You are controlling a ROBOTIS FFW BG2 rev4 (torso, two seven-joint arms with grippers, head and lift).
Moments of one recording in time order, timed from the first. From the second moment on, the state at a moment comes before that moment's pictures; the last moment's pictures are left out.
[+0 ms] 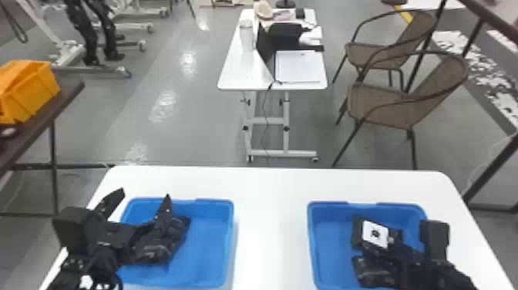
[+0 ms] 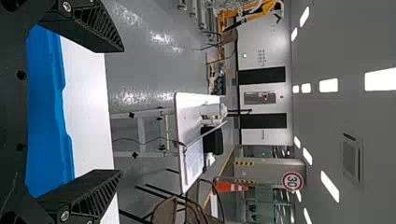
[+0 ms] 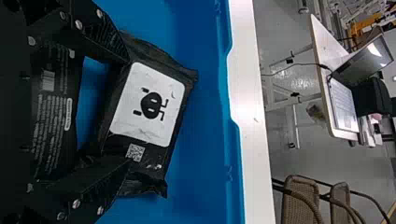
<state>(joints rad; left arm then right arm) 0.39 0.00 0.27 -1.88 -0.01 0.07 -0.34 0.00 -0.05 -0.17 -1.17 0.01 0.35 0.38</state>
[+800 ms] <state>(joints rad) 0.40 0.00 0.28 -1.88 -0.04 0.09 -0.34 0.15 -0.05 -0.15 -1.42 -0.22 0.36 0.36</state>
